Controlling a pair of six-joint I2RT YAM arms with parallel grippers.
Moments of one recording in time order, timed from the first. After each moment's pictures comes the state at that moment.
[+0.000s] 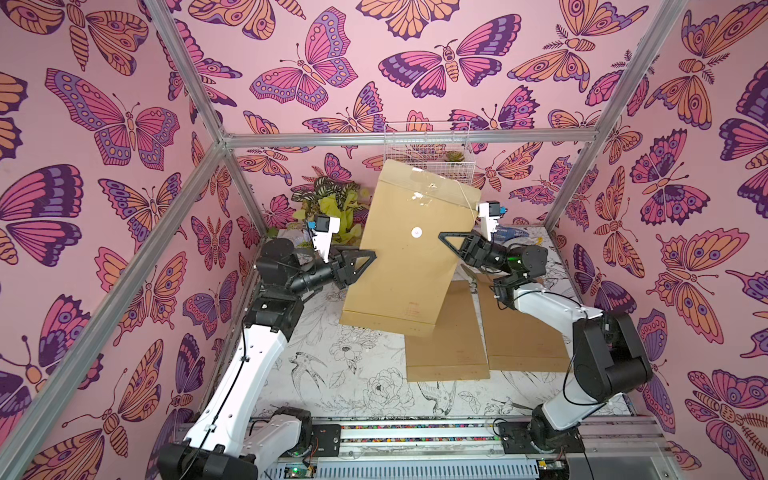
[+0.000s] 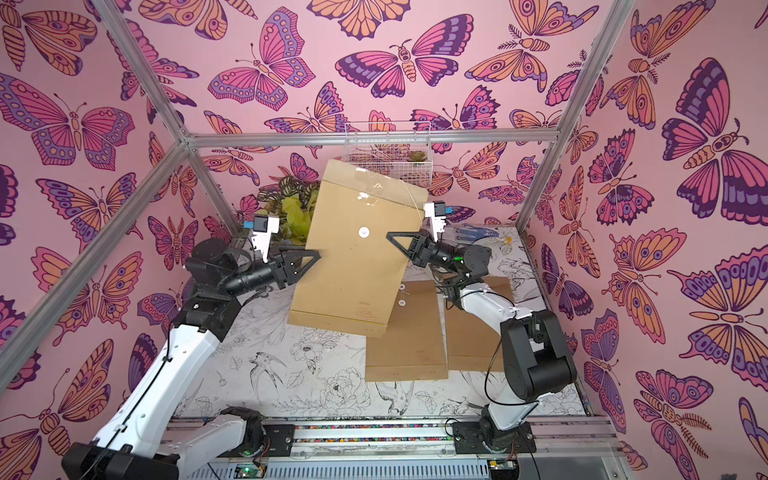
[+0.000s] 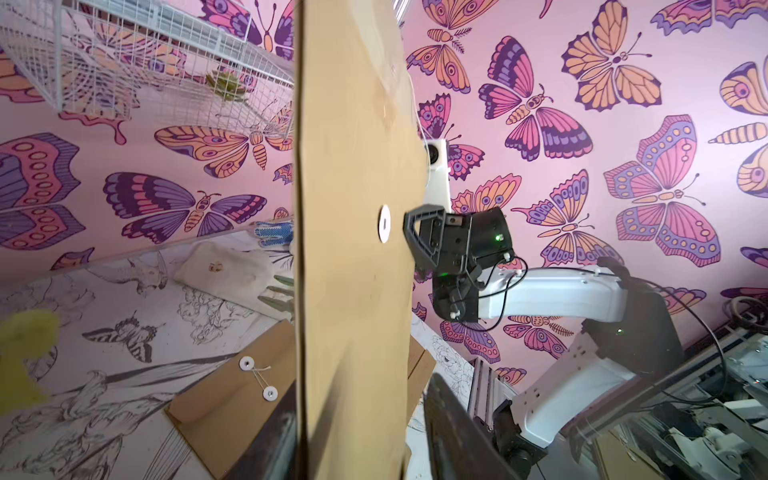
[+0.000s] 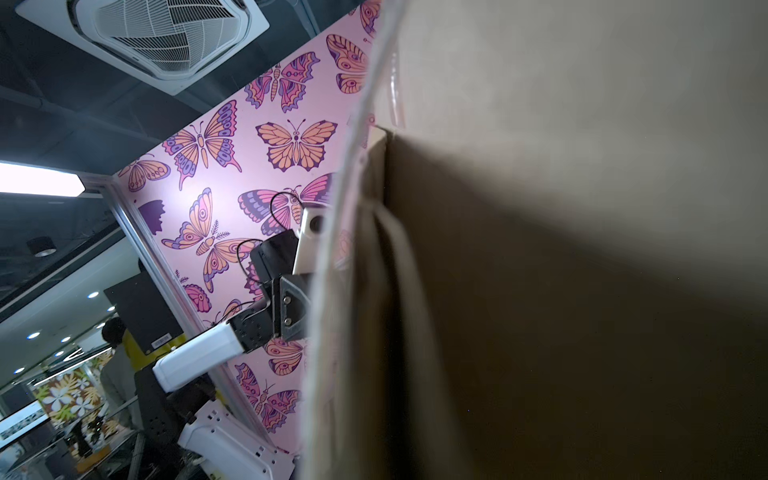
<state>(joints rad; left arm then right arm) -0.16 1.13 1.10 -0.01 0.95 -0.44 0.32 1.64 1.02 1.30 -1.02 1.15</state>
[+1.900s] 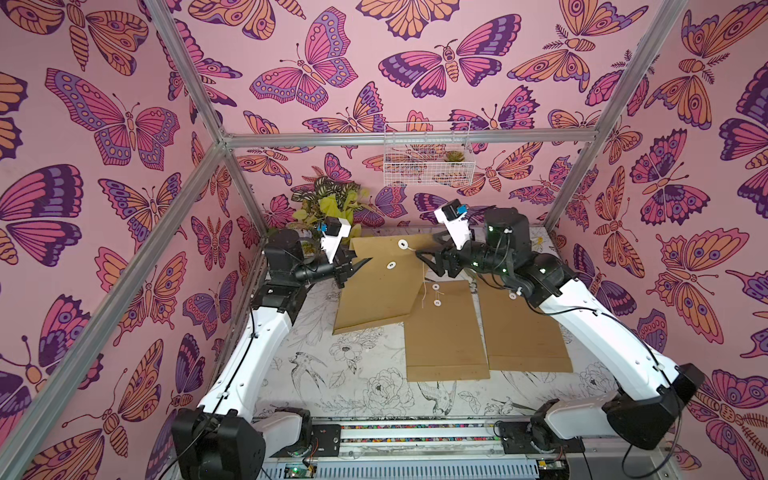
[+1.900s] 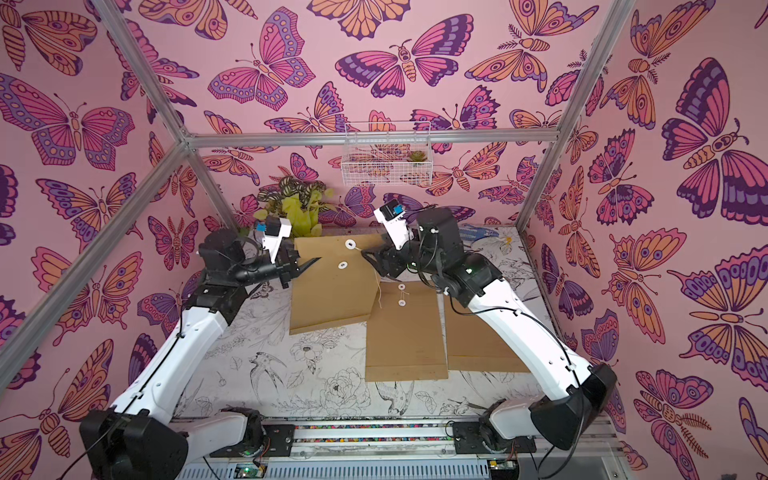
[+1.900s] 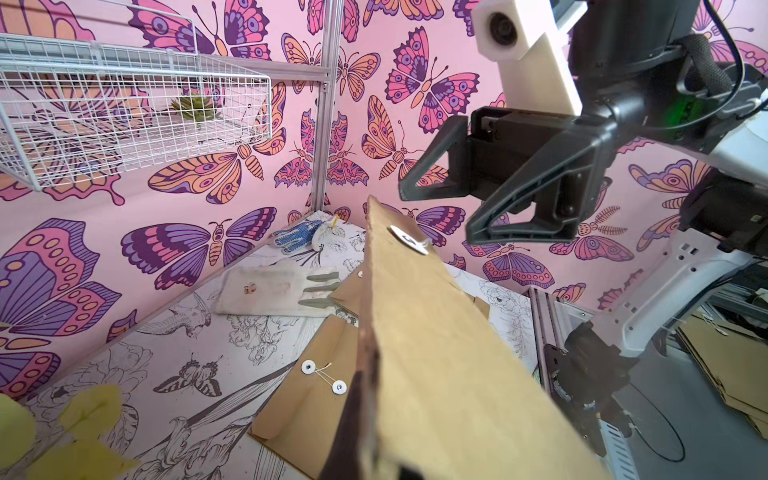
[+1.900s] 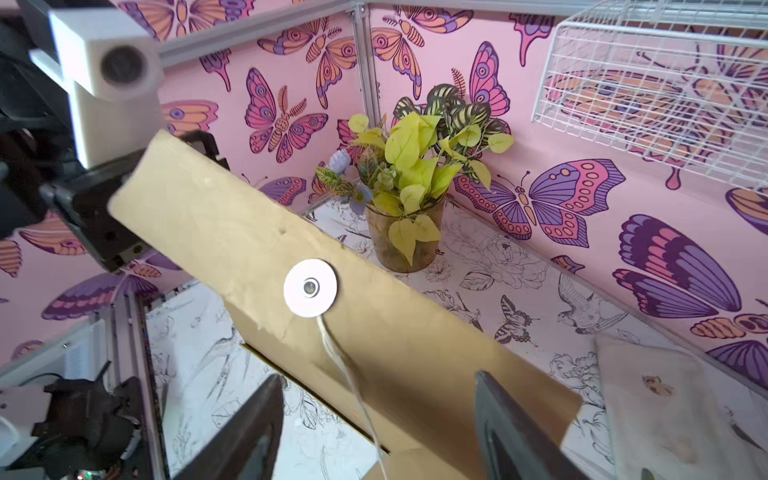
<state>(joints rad) -0.13 1.21 1.10 -0.06 1.05 0.00 0.65 1.43 1.59 -0.54 -0.28 -0.02</state>
